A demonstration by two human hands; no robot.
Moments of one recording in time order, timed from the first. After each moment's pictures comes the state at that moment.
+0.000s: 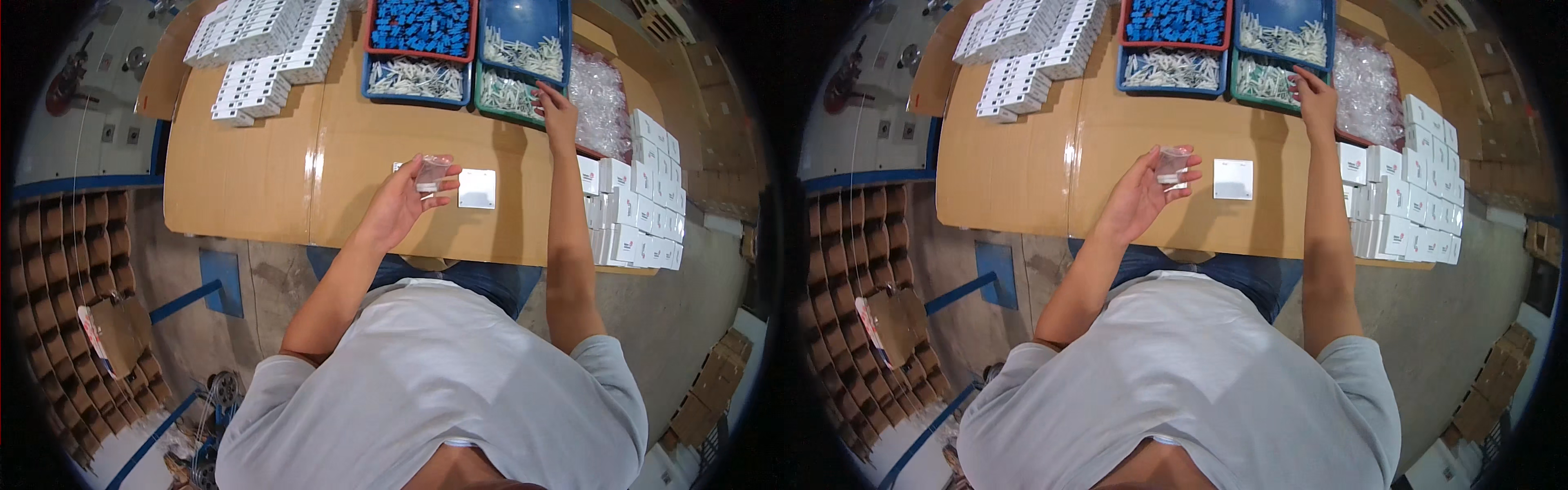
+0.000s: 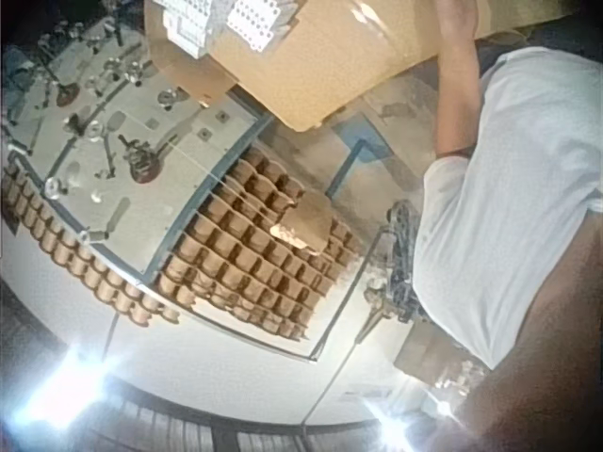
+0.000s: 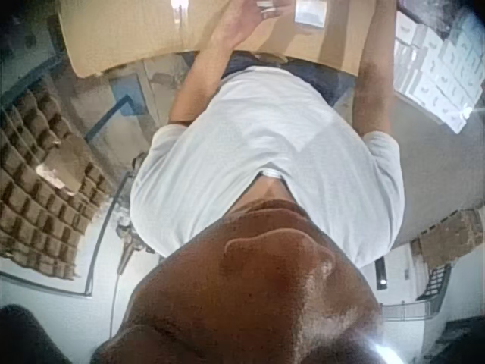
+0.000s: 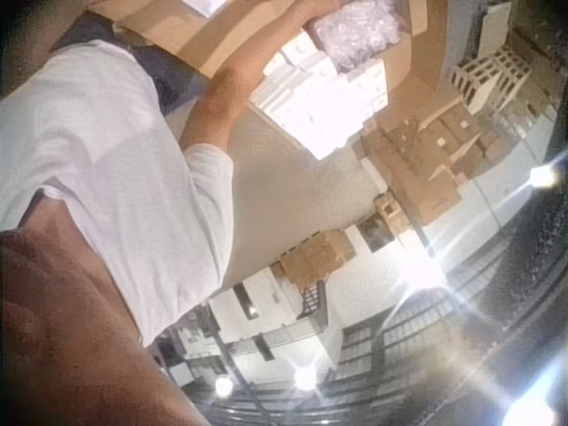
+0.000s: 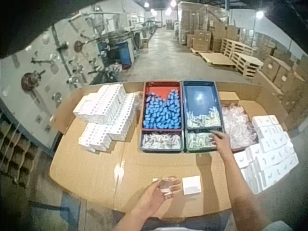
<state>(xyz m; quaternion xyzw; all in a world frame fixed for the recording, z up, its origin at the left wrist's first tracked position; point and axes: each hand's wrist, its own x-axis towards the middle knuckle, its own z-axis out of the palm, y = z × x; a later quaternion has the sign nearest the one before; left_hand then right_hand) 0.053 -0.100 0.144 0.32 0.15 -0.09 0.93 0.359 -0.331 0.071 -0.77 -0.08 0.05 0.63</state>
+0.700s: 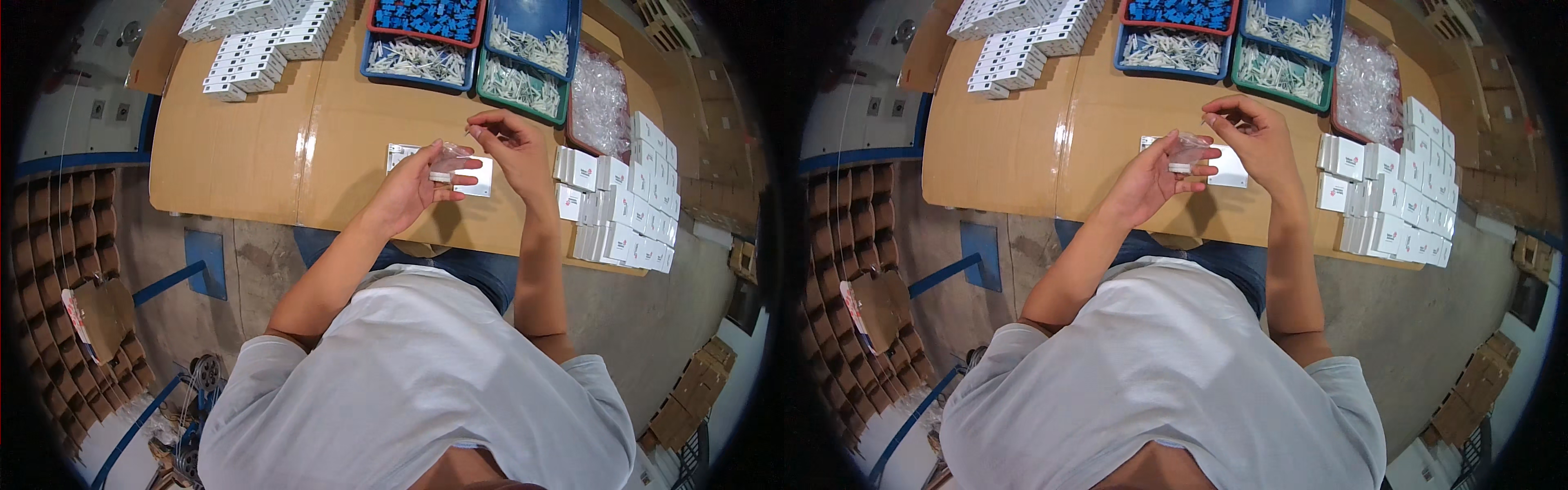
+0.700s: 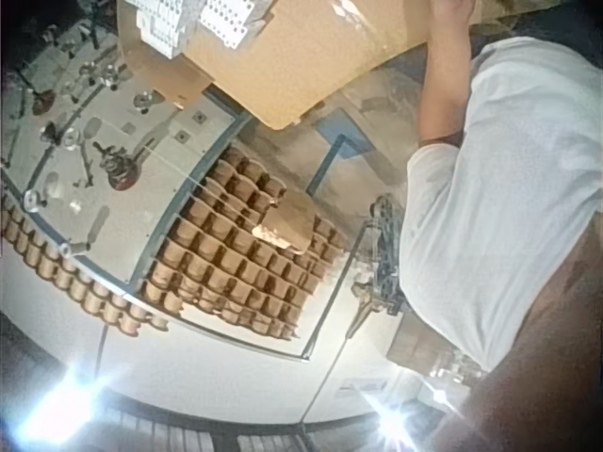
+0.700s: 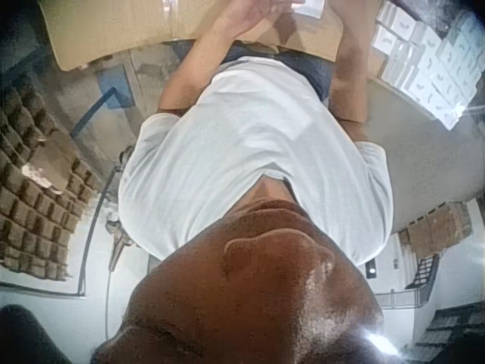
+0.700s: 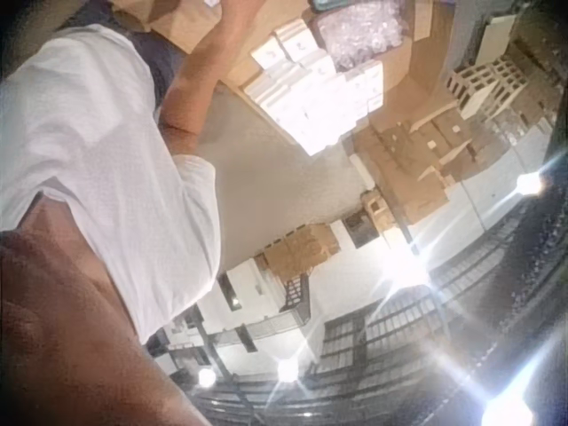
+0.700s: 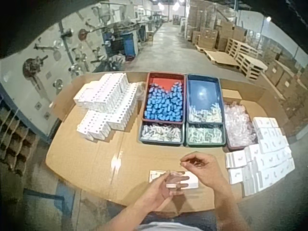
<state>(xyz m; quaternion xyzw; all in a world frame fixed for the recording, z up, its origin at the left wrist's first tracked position) 0.059 -0.118 0.152 0.32 0.15 -0.13 0.93 0.191 -0.276 0.178 -0.73 -0.23 0.24 0.61</state>
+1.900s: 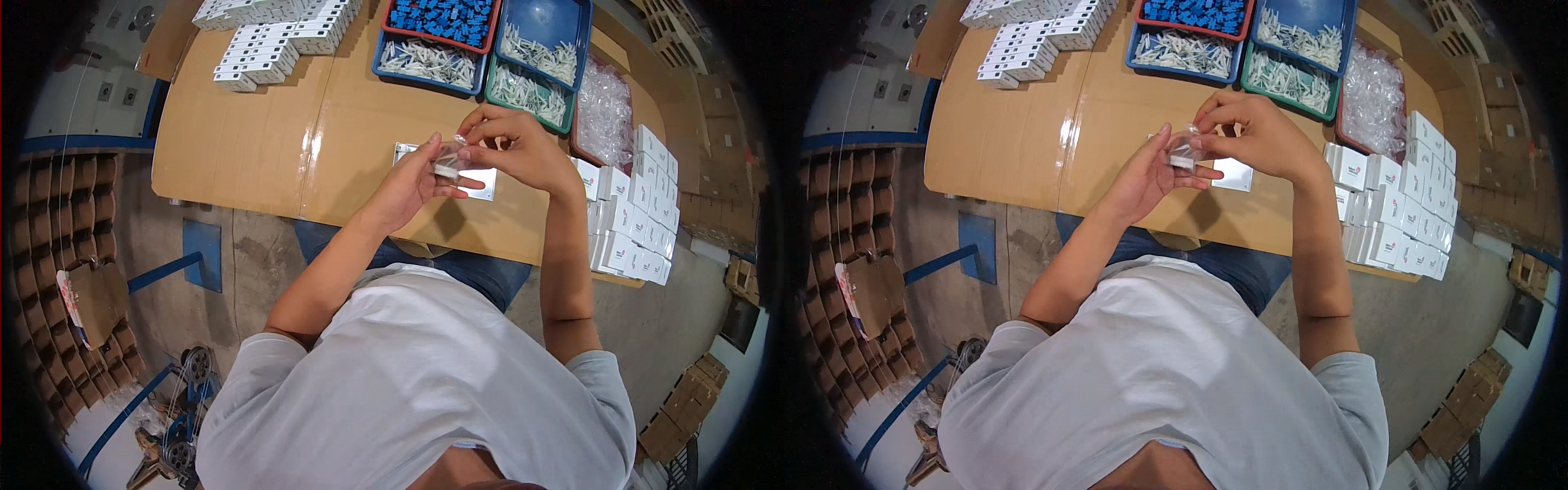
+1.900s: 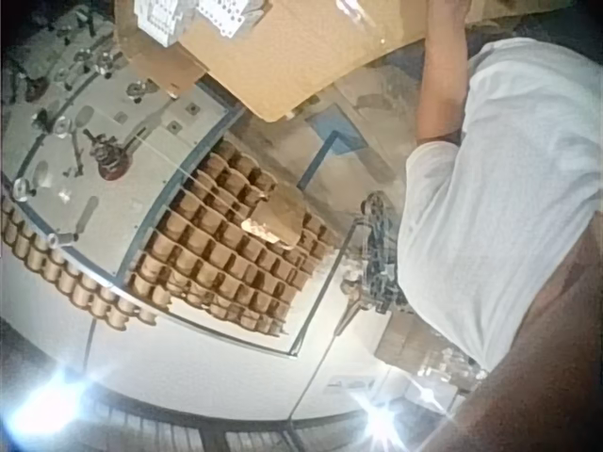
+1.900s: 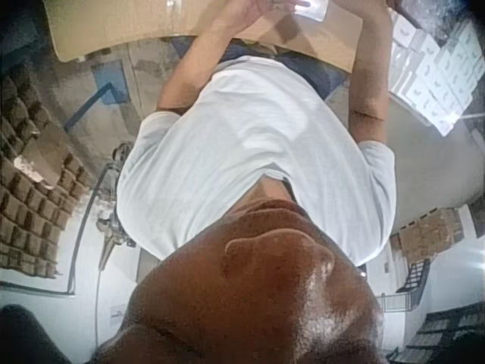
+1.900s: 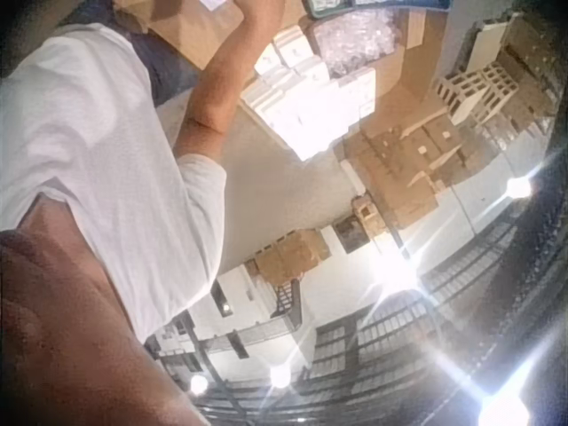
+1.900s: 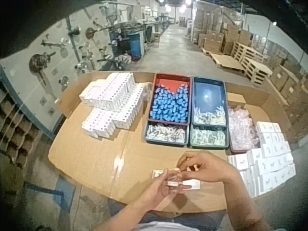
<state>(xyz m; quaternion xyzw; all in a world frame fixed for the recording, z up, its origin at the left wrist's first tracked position) 0.050 -0.111 0.155 0.33 0.08 -0.09 0.93 0.208 -0.259 0.238 -0.71 -0.48 0.32 0.41</state>
